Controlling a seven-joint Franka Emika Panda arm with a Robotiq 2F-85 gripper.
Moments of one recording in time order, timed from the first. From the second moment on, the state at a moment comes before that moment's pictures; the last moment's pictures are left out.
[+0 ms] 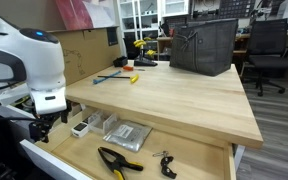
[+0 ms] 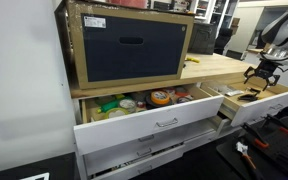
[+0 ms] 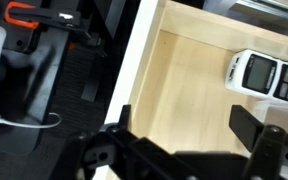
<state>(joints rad) -0.27 0.06 -0.31 -2.54 0.38 2.36 0.40</state>
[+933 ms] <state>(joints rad) -0.15 0.08 -0.12 -2.49 0.66 2.54 0.44</state>
